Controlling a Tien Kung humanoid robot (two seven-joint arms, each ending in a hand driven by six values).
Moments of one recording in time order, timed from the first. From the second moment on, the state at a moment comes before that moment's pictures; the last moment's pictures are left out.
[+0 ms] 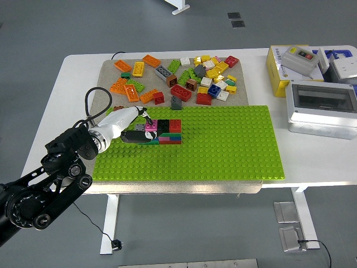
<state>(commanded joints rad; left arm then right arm) -0.57 0.27 -0.79 -1.33 1.81 -0.07 0.32 0.16 -0.16 0.79 0.18 -0.32 -0.26 -0.04</state>
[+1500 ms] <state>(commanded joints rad) -0.44 0.50 -0.94 -1.36 1.75 0.12 0.09 0.16 -0.15 0.85 0.18 -0.38 -0.27 -0.03</state>
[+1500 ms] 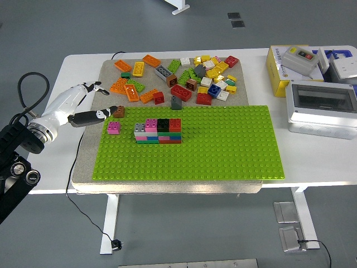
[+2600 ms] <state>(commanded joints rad) -0.74 0.40 -0.41 -0.90 1.87 0.19 0.02 0.18 -0.15 0.83 0.18 -0.41 -0.28 -0.06</state>
